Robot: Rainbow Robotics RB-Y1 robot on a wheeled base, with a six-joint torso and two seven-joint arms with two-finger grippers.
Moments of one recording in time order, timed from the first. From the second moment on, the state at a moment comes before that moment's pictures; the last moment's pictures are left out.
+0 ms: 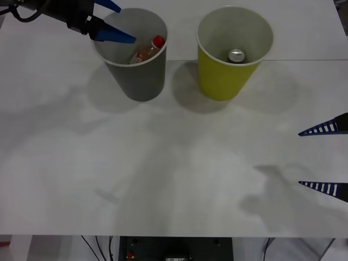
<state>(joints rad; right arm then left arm) 0.26 -1.13 -0.26 -2.01 1.31 -1.13 -0.09 -1.06 0.79 -0.14 -1.26 -1.64 -1.45 0.72</state>
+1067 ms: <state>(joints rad) 0.26 -1.13 -0.26 -2.01 1.31 -1.13 -0.09 -0.46 1.04 0.07 -1.26 -1.35 -1.51 -0.06</state>
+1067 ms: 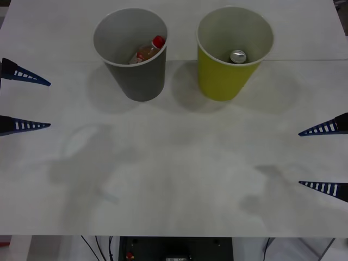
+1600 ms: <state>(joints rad) 0.26 -1.13 -0.26 -2.01 1.31 -1.13 -0.09 -0.35 1.04 0.12 -1.26 -1.43 -1.56 -0.29</state>
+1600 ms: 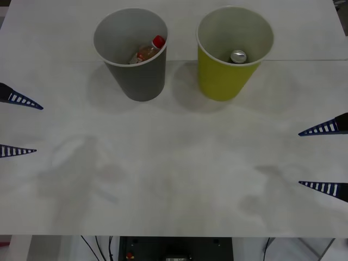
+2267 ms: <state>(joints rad) 0.26 -1.13 -0.26 -2.01 1.31 -1.13 -0.09 -0.09 1.02 0.26 -1.46 -1.48 -1.54 -0.41</state>
